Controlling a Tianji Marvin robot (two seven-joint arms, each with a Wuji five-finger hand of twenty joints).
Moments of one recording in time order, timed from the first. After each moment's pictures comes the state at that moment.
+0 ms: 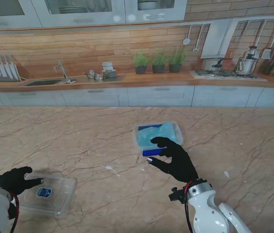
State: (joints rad) left arm 2.02 -1.07 -1.72 -1.86 0.83 0.31 -0.25; right arm -1.86 -1.16 1.23 -1.85 -0.42 -0.15 -0.27; left_hand 0.86 -0.23 0.02 -0.04 0.48 0.28 0.25 0.31 0.51 0.39 0.17 0.31 0.25 0.47 0.35 0.40 0.00 0.42 0.82 0.43; right_hand 0.48 -0.52 0.60 -0.02 0.40 -0.03 0.56 0.53 0.52 0.26 0.59 0.33 0.63 0.20 0.55 0.55 0.28 0.25 0.83 0.67
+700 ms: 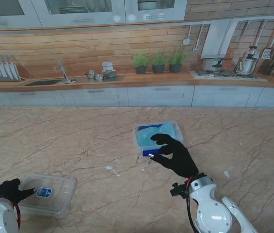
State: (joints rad) left arm 2.04 -1.08 -1.64 -1.83 0.92 0.56 -0.18; right arm -1.81 -1.16 1.25 -1.82 -0.32 -0.18 -0.19; left_hand 0.86 -0.22 0.03 -0.04 0.47 0.30 0.23 0.29 0.49 0.39 0.24 0.31 0.32 0.47 0.45 0.42 0.04 0.41 0.93 0.47; right_hand 0.48 -0.52 0.60 -0.02 0.42 -0.03 0.56 0.54 0.52 0.26 0.59 0.33 0.63 0.20 0.57 0.56 0.29 0.25 0.83 0.69
